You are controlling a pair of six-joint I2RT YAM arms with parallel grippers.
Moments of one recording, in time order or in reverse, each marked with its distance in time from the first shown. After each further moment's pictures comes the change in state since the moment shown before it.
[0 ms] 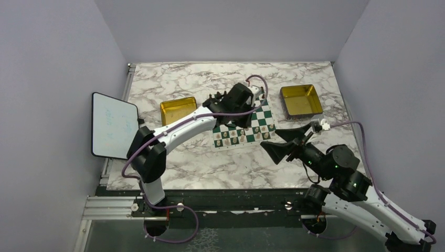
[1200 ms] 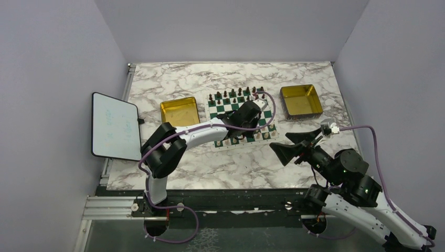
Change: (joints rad) left arm -0.107 0.171 -0.111 0.294 -0.156 -0.020; right arm 0.000 -0.123 0.055 -0.205 0.116 0.011
